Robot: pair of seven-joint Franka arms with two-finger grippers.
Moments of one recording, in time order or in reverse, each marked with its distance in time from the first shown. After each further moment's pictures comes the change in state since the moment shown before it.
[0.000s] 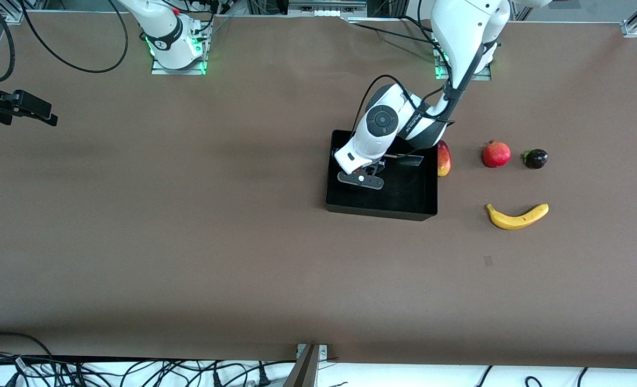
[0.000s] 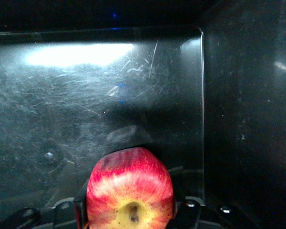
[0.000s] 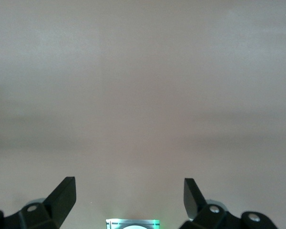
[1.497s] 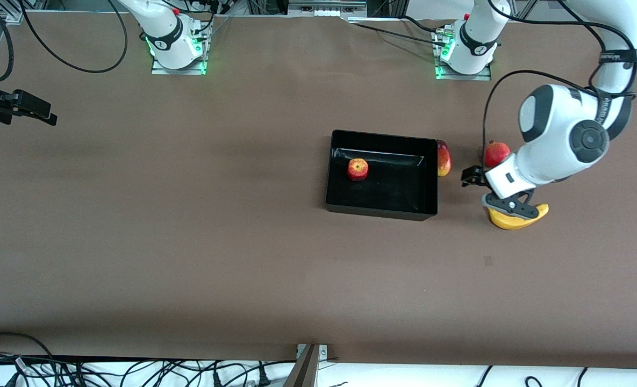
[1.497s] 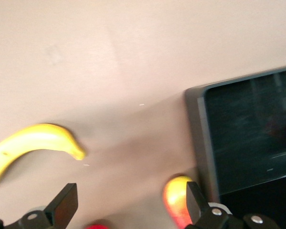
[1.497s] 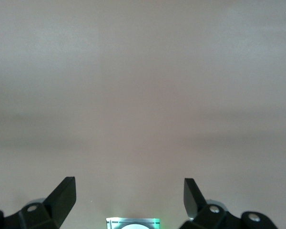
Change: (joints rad) left arm 0.601 -0.286 0.010 -0.022 0.047 -0.326 0.749; right arm 0.001 0.000 -0.005 0.000 0.001 -0.006 0.000
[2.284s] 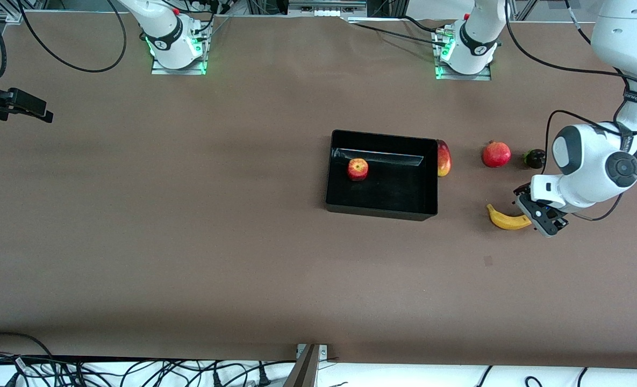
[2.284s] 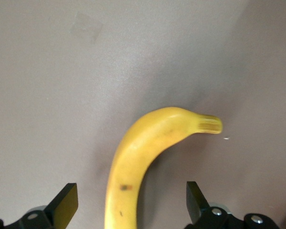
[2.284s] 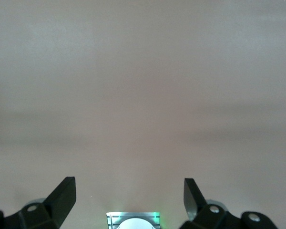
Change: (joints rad) left arm 0.223 0.239 0.003 -0.022 0.152 0.366 0.790; right arm 0.000 0.000 -0.021 0.001 0.000 -0.025 0.000
